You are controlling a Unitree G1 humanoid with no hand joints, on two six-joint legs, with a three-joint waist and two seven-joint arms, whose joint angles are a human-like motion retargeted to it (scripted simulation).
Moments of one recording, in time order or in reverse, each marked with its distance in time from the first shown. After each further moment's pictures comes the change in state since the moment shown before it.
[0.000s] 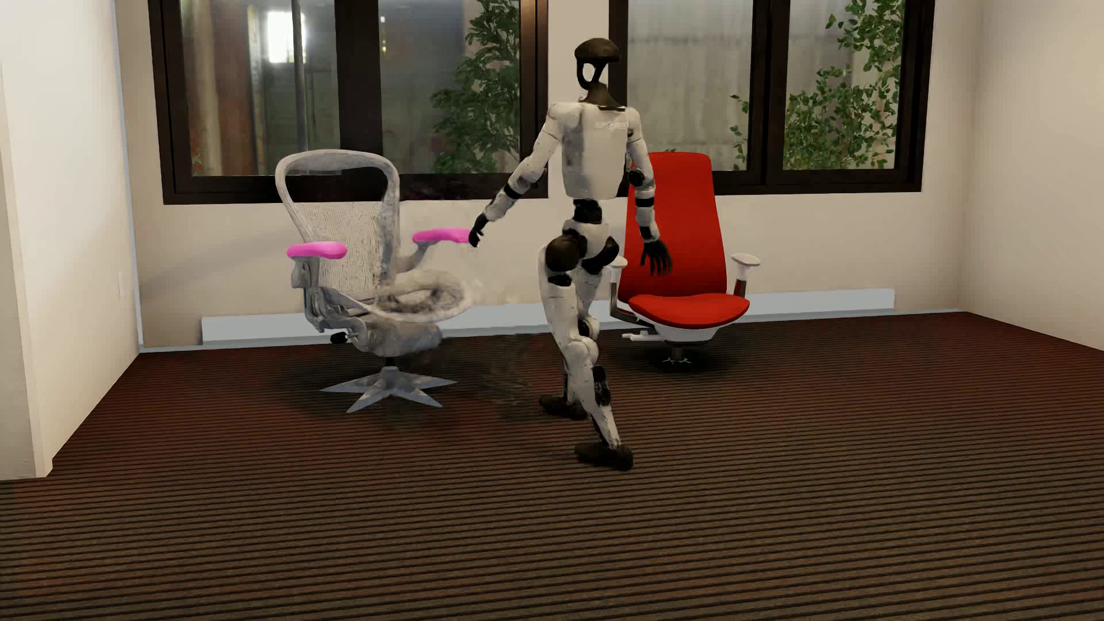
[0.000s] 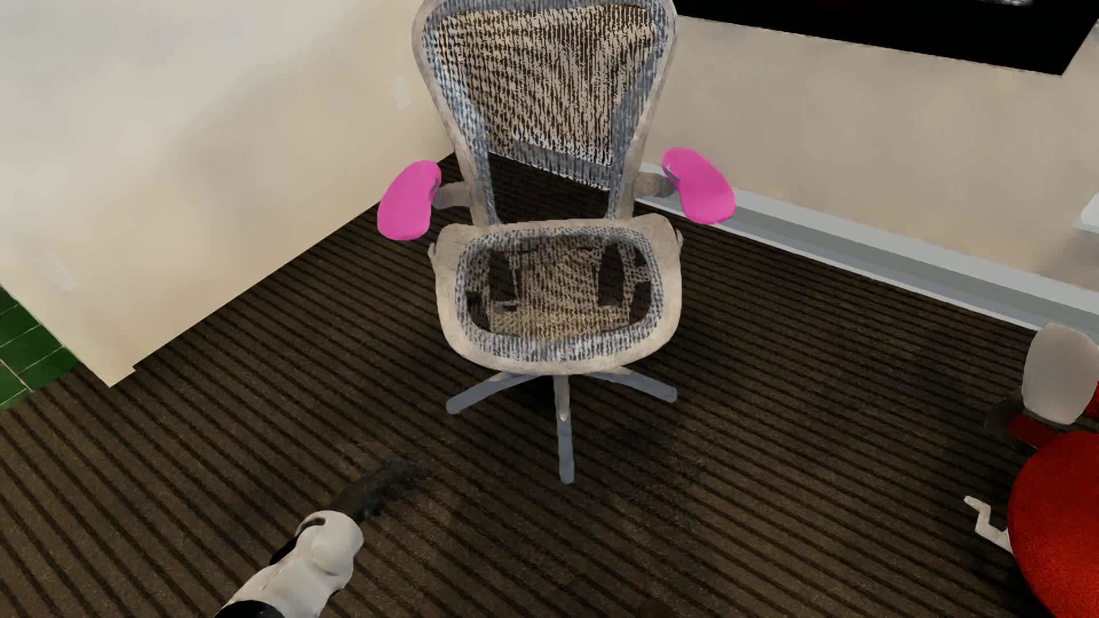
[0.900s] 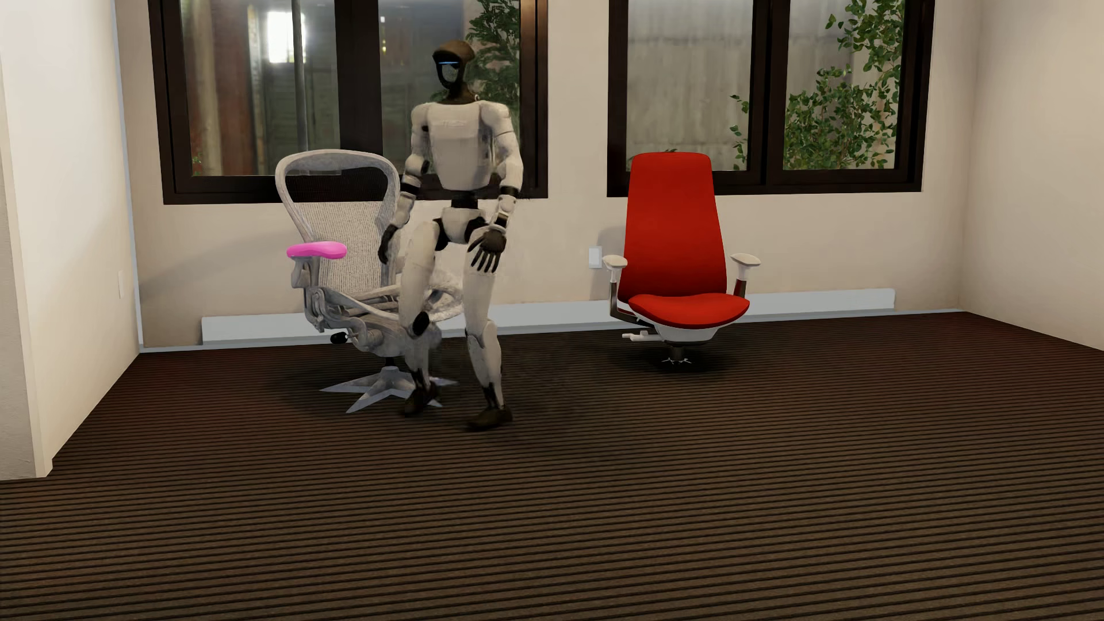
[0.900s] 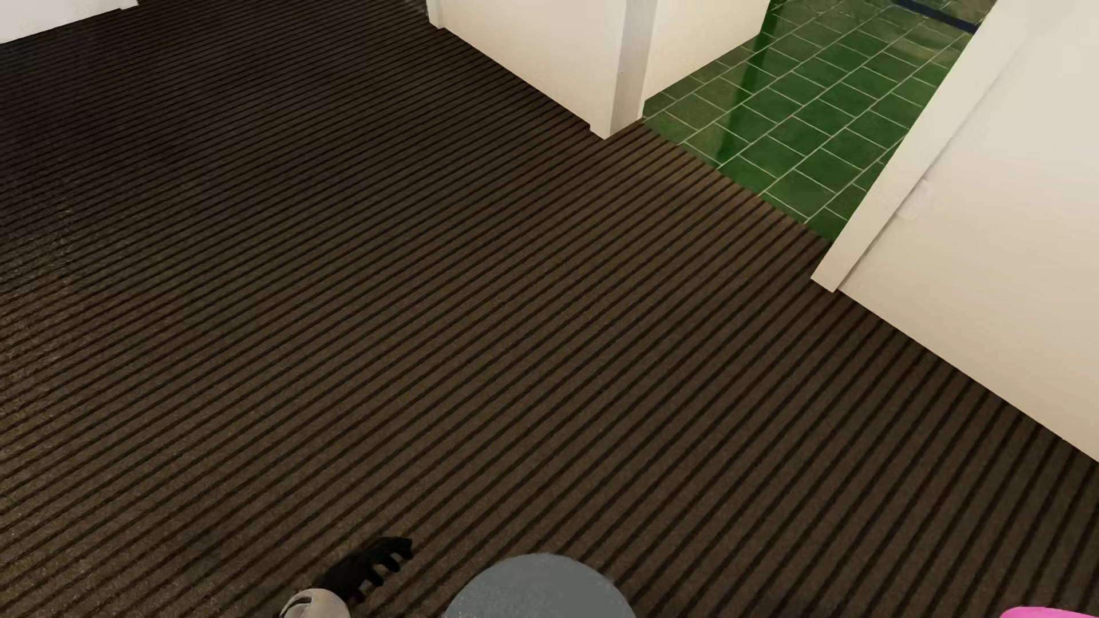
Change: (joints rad) body -0.452 0.032 0.066 -0.015 0.030 -0.002 -0.114 0.040 0.129 0.264 0.638 0.154 -0.238 0.083 -0.309 -0.042 0.001 0.040 -0.086 0.071 0.140 0.056 -0.151 0.055 -0.102 -0.008 -0.134 -0.020 0.024
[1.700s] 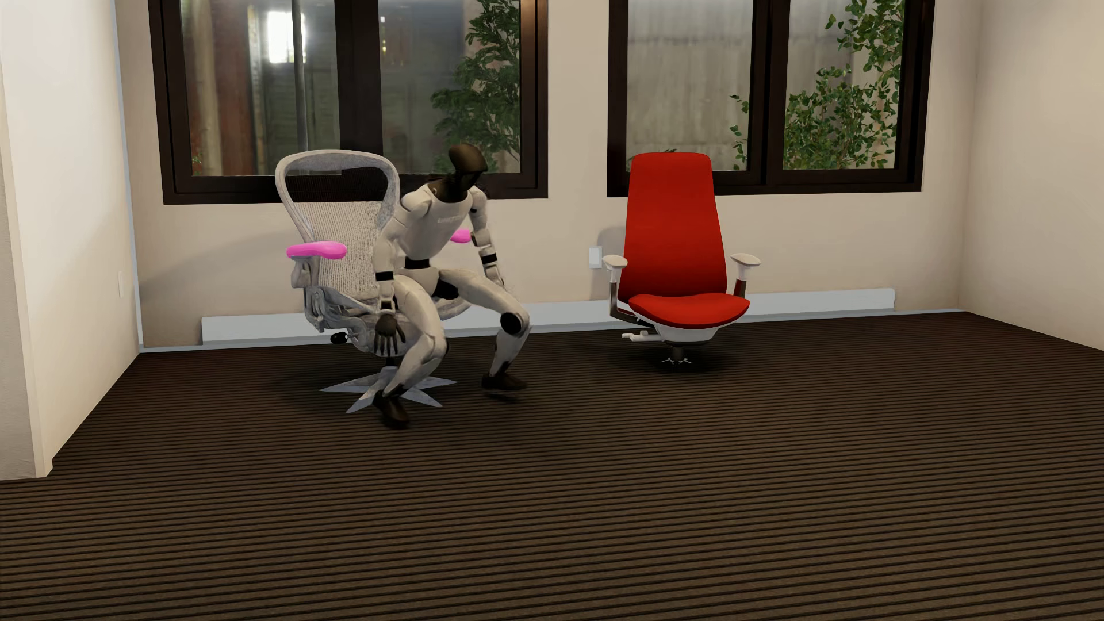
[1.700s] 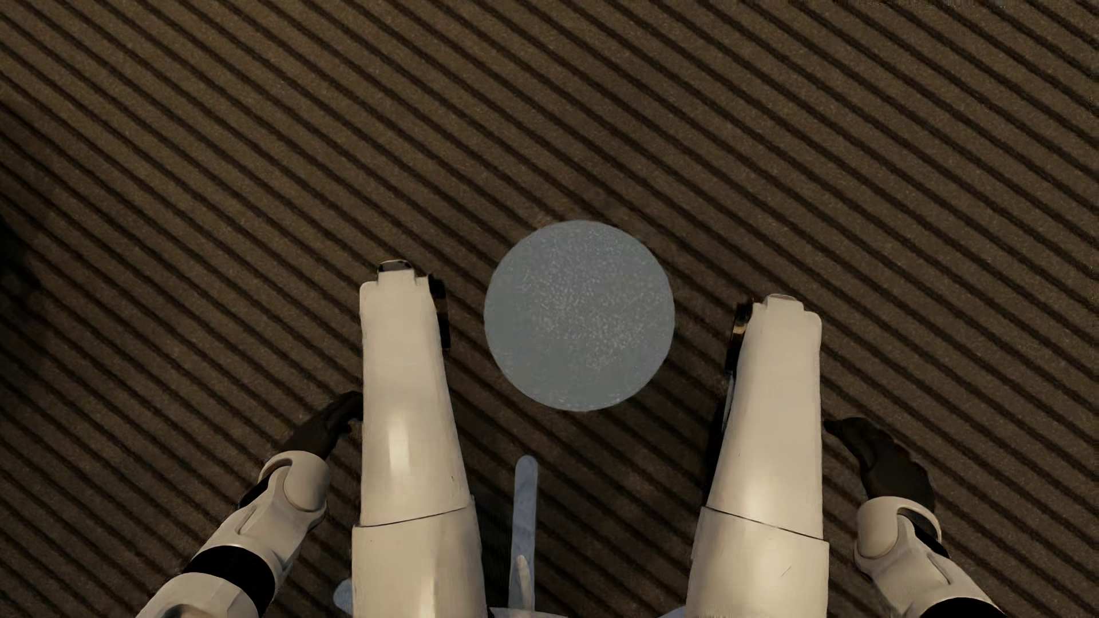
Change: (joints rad) body -1.145 -0.922 0.028 0.218 -0.117 0.052 -0.198 0.099 0.532 1.335 1.232 -0.254 -0.237 -0.274 -0.405 0.105 -0.213 -0.294 0.078 0.029 -0.008 -0.104 -0.298 -0.038 -0.069 0.117 0.070 0.096 -0.161
